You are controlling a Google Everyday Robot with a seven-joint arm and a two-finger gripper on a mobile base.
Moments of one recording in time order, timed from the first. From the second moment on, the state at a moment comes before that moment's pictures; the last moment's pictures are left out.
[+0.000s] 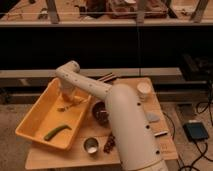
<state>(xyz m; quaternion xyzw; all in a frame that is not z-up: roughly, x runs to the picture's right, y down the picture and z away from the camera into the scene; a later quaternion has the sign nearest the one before) -0.255 0.032 0.946 -0.14 -0.27 -0.53 0.79</state>
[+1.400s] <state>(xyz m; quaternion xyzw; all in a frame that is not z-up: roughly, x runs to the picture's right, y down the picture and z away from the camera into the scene) -0.248 0.034 0.964 -0.11 -0.24 -0.55 0.79</state>
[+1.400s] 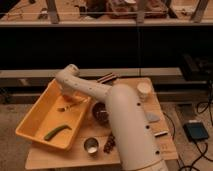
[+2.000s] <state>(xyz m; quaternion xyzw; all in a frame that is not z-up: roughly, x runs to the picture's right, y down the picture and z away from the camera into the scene) -0.231 0.014 0.888 -0.11 -0.30 -0.57 0.76</state>
